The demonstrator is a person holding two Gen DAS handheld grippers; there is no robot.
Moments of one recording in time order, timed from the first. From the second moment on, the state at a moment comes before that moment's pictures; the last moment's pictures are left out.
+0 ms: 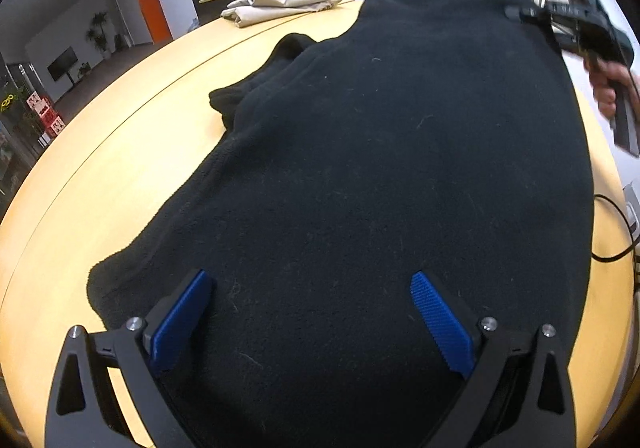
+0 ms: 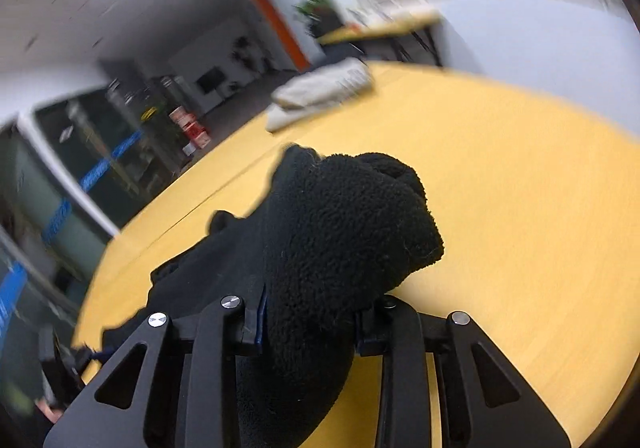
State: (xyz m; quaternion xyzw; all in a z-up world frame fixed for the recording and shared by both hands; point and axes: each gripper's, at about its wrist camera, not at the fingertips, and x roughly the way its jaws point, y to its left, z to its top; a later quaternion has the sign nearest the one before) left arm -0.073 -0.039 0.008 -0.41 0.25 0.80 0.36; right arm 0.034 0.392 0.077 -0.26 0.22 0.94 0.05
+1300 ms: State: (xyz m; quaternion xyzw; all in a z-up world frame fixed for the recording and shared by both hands) left arm -0.053 -0.102 0.012 -0.40 0.17 0.82 0.38; right arm 0.047 0.049 0.040 -0.26 -0.10 0.89 -0.36
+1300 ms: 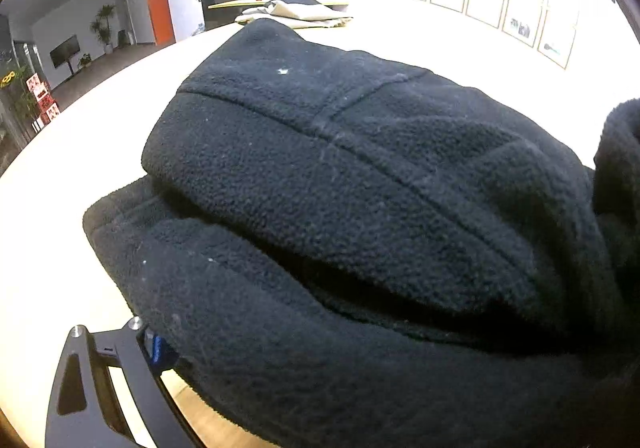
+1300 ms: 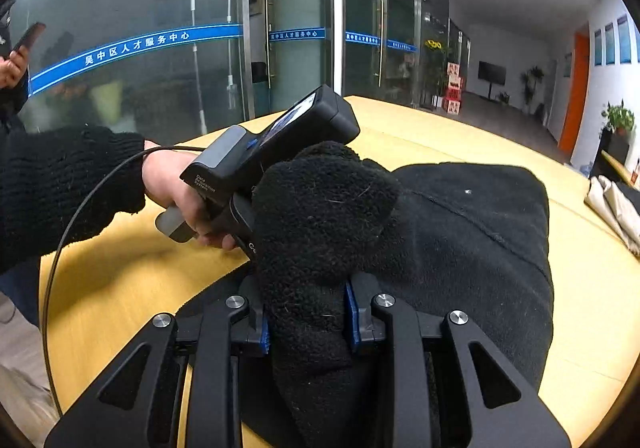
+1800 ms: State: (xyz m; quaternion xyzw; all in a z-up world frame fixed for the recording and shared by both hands) left arm -0.032 -0.112 0.024 -0.40 0.20 0.81 0.37; right arm 0.048 0.018 0.031 -0.24 -0.11 0.88 -0.39
